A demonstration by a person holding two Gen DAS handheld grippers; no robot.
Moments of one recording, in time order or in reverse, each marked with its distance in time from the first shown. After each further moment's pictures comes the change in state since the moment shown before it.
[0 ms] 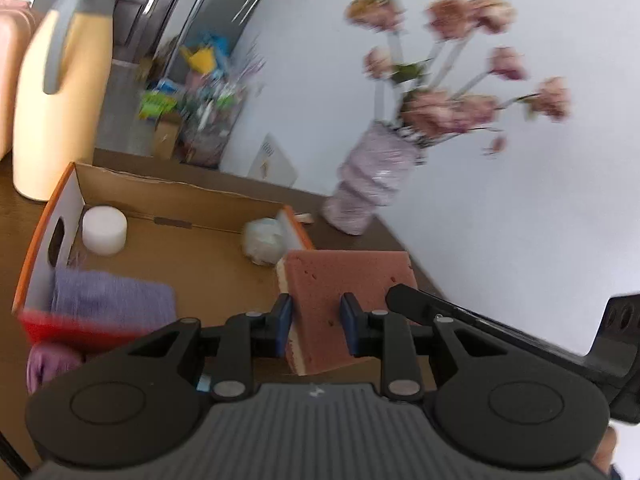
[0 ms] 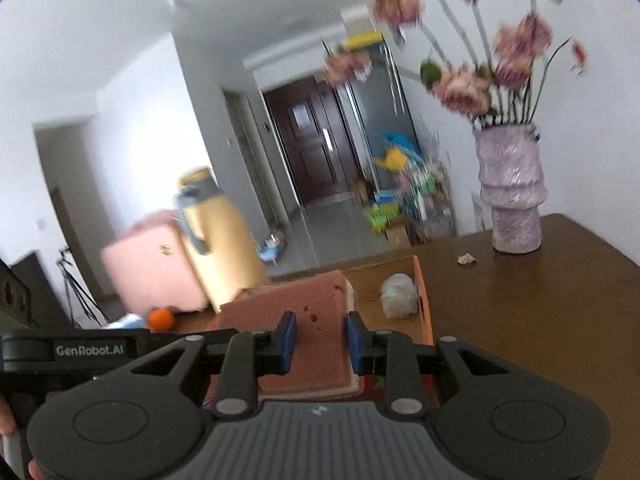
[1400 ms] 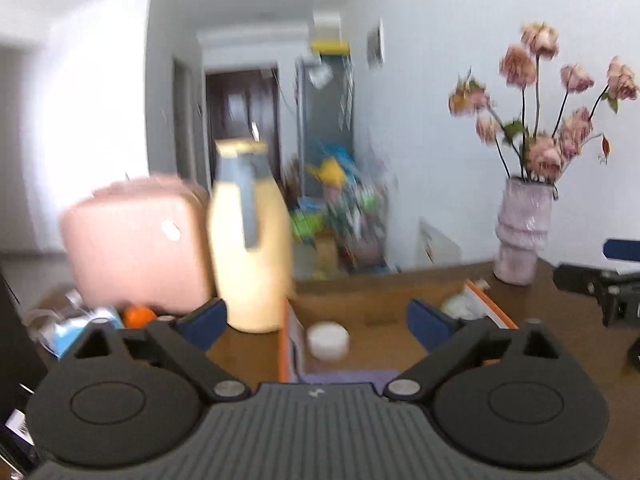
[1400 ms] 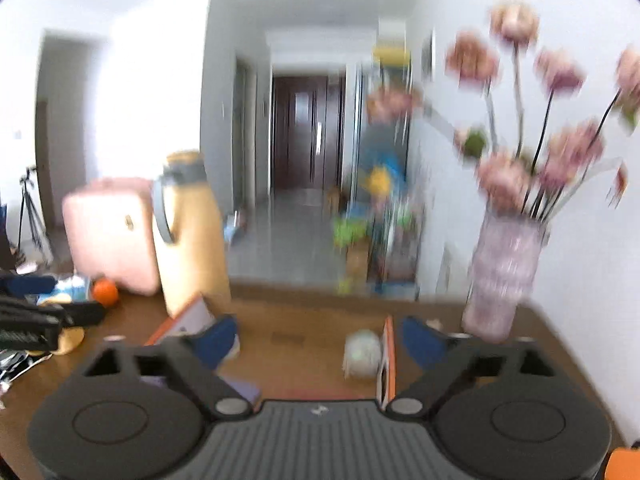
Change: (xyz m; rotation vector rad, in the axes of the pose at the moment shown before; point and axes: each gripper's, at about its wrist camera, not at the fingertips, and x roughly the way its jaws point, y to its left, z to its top) left arm -0.126 0.001 -0.018 0.308 -0.348 0.551; right arm 0.008 0.059 0.043 -0.314 -0.072 -0.160
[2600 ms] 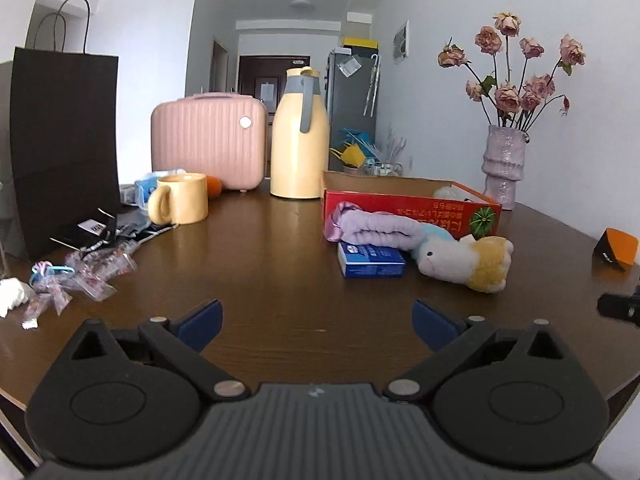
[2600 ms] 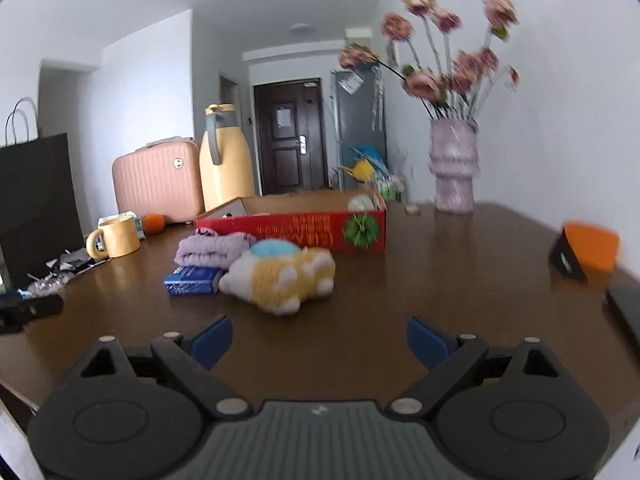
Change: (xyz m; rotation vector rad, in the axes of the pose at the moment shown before) left arm -0.198 0.021 -0.225 -0.109 0.037 0.015; right arm -0.210 0.047 -0.249 0.157 0.020 -0.012
